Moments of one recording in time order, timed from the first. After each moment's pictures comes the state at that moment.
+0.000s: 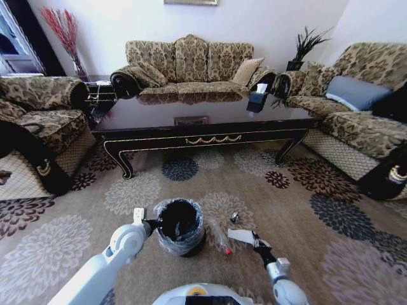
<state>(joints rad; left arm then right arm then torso) 1.21 -0.92 -0.16 -2.07 -1.12 0.74 -0.63 -1.59 1.25 0.63 1.63 0.41 0.24 -0.18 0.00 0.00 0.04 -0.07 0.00</state>
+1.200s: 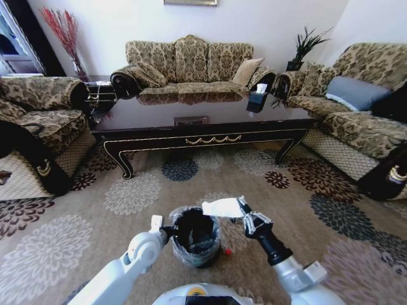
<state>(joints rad) 1.14 -0.98 0.04 -2.08 -1.05 0.74 -0.65 -1.94 1.19 0.56 2.45 0.22 0.19 -0.21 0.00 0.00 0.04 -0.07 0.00</state>
